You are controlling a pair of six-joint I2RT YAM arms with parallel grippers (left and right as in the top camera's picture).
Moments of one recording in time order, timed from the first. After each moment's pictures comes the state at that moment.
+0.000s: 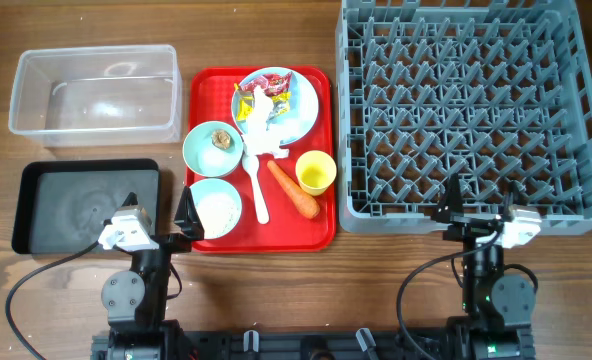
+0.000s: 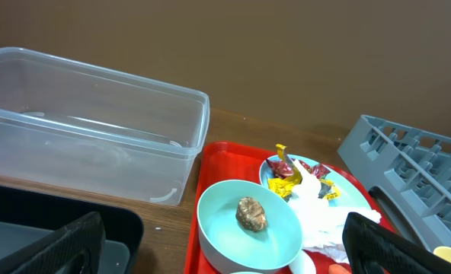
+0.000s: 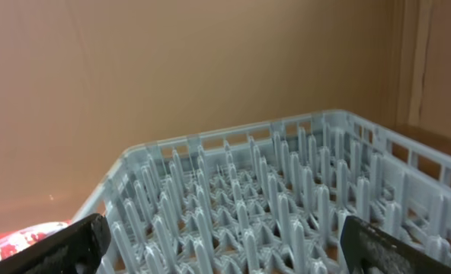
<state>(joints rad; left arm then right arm) 0.04 0.01 0.01 -0.07 0.04 -0.27 0.06 0.02 0.01 0.13 0.17 0.16</state>
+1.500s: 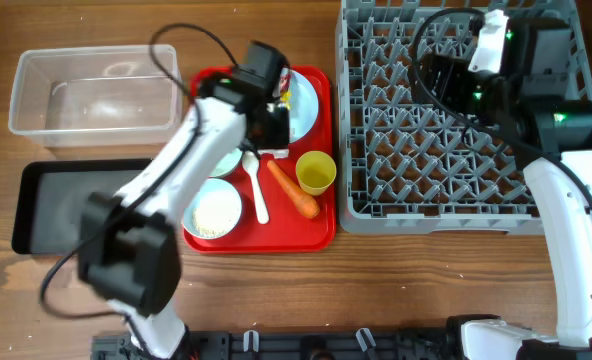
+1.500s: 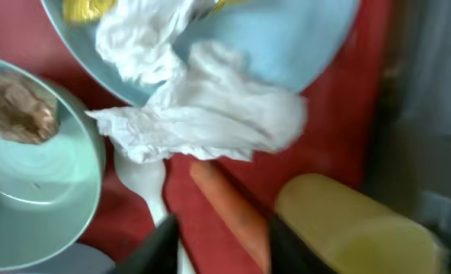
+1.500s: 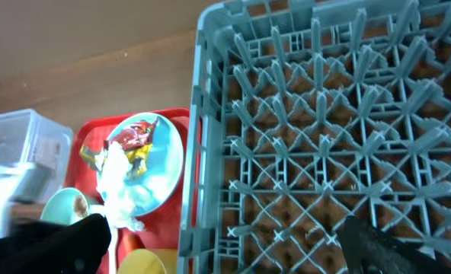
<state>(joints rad) -0.44 1.89 1.53 -0.97 0.04 -0.45 0.06 1.43 1.45 -0.82 -0.23 0.25</state>
